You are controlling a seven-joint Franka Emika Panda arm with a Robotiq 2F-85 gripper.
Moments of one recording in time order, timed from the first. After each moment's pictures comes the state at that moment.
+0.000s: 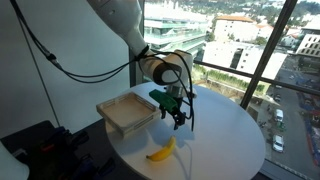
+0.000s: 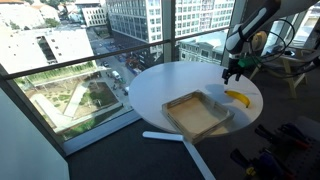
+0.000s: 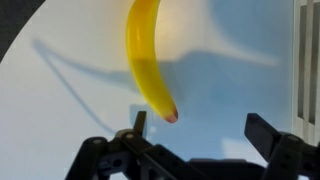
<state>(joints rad) -0.27 0.56 -0.14 -1.95 0.05 2.40 -0.18</state>
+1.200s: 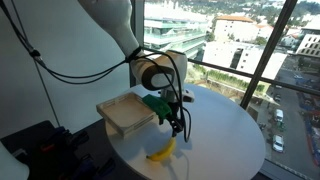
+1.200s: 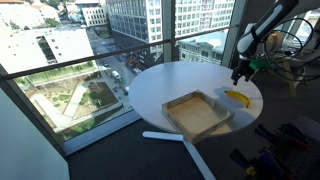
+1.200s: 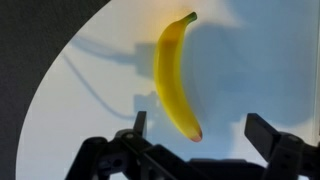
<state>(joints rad) -0.28 0.44 -0.18 -2.15 0.02 2.55 -0.18</state>
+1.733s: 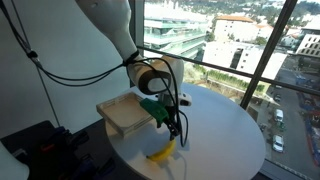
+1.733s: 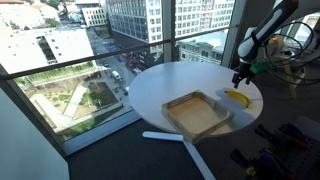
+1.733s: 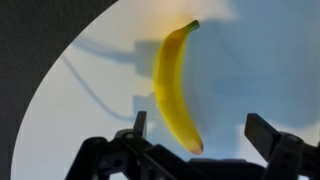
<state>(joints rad) -0.28 0.45 -0.18 -2.19 0.01 2.60 -0.18</state>
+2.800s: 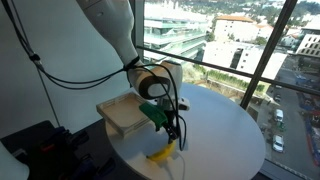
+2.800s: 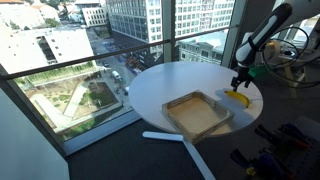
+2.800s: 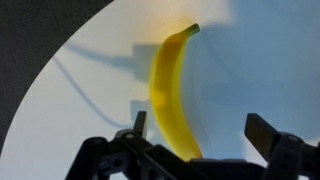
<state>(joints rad) -0.28 0.50 -0.18 -2.17 0.01 2.61 -0.18</state>
